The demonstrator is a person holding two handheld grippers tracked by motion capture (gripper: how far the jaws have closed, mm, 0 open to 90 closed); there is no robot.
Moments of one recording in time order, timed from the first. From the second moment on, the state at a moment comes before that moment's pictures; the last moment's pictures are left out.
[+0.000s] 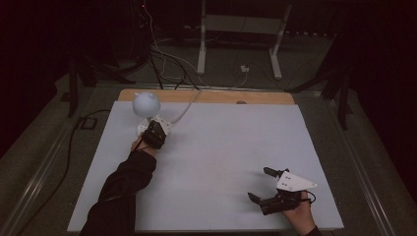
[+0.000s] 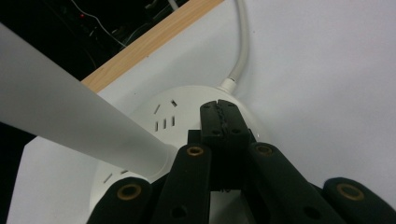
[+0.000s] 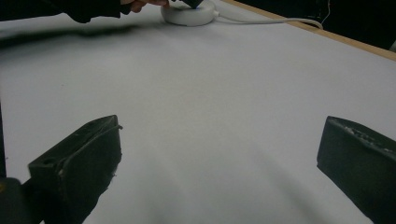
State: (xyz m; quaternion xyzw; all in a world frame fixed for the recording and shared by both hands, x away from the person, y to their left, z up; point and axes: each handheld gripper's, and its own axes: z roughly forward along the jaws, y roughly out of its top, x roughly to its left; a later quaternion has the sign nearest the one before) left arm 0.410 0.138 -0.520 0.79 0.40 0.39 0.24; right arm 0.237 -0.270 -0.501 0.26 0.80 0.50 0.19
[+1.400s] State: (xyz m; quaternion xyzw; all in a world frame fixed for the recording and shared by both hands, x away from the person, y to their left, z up) left arm 0.417 0.143 -0.509 0.80 0.39 0.38 0.25; right arm 0.238 -0.271 -0.502 0.26 0.80 0.50 0.18
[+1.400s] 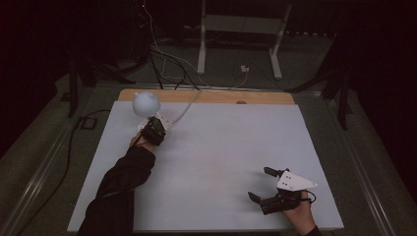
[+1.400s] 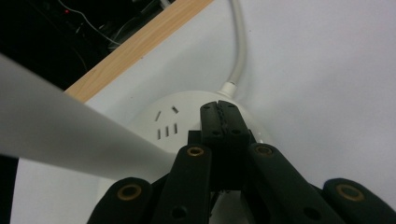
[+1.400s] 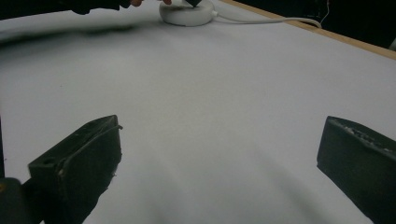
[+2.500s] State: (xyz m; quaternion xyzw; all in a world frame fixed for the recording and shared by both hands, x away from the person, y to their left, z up) left arm 0.386 0.124 -0.467 0.84 0.37 0.21 0.33; right arm 0.237 -0.272 -0.501 0.26 0.80 0.50 0.19
